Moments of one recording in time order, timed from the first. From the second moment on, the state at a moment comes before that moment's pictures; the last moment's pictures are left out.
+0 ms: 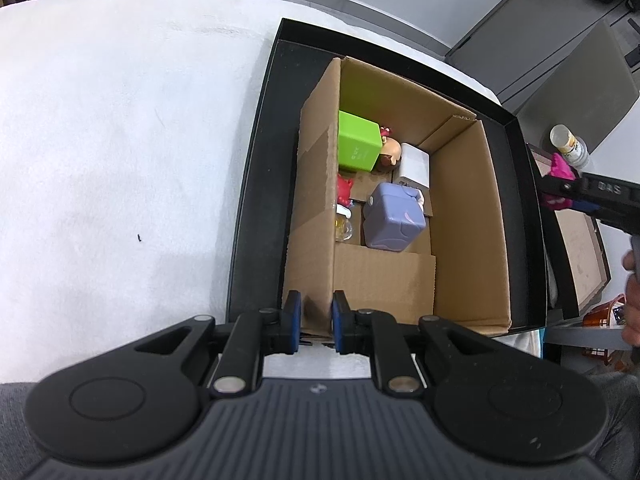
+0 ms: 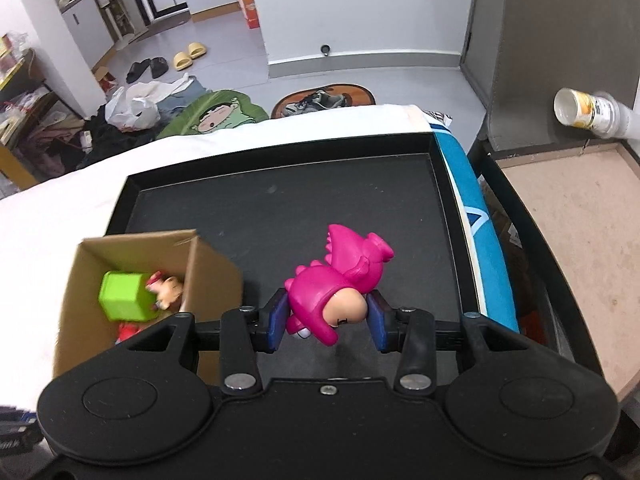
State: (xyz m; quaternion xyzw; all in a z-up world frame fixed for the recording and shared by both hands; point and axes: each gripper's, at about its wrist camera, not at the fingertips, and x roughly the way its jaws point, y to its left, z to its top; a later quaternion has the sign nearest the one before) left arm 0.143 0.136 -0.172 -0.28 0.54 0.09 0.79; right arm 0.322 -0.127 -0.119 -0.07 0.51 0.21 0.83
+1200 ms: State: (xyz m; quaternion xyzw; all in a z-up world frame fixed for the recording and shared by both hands) left arm 0.137 0.135 -0.167 -0.29 0.53 0.08 0.80; right arm 0.246 -0.040 -0.101 -0.15 0.48 0.33 0.80
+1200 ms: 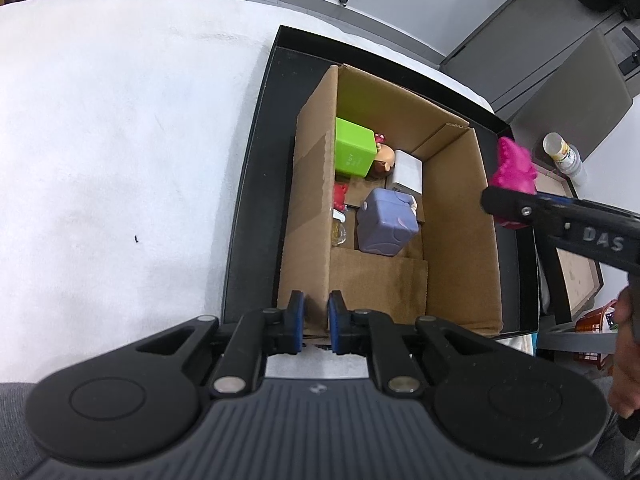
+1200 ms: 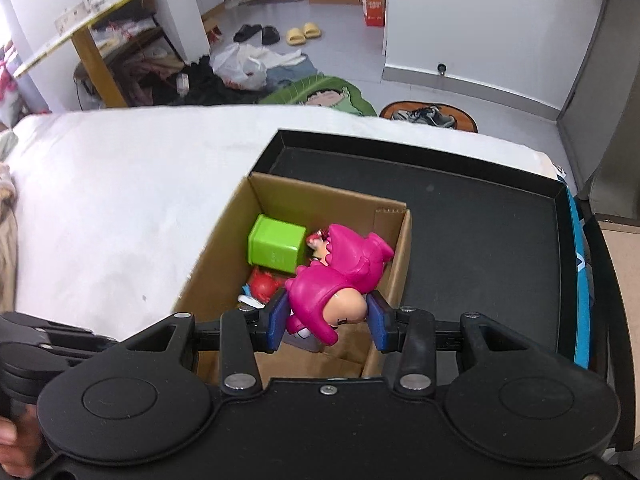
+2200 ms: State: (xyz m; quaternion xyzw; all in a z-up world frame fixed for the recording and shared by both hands) left arm 0.144 0.132 -0.168 -0.28 0.53 0.08 0.79; right arm 0.235 -0.035 -0.125 -0.20 0.49 0.32 0.79
